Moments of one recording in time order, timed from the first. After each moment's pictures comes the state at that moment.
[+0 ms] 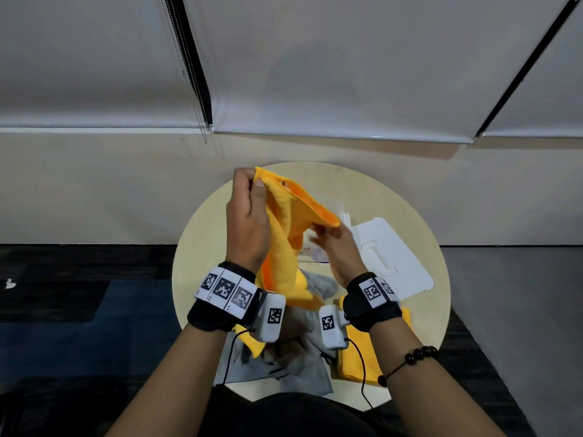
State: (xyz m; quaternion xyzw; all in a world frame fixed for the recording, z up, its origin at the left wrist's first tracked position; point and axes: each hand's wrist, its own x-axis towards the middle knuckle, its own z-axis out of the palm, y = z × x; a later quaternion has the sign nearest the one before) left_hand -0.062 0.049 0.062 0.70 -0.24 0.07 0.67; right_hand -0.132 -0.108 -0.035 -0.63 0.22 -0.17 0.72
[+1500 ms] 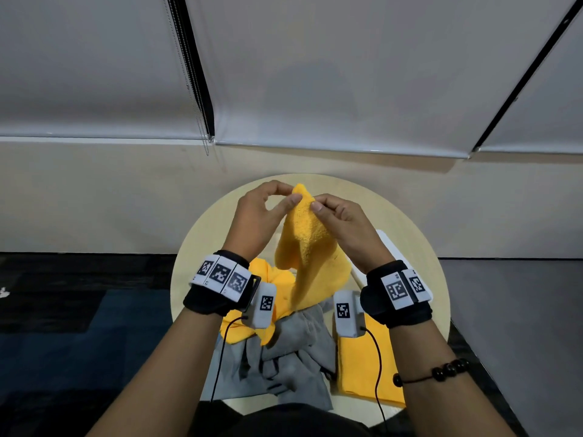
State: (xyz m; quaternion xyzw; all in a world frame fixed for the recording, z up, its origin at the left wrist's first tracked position) left_hand -0.027 0.041 0.069 0.76 -0.34 -0.04 0.55; right_hand -0.136 -0.116 0.064 -0.76 0.05 -0.15 0.63
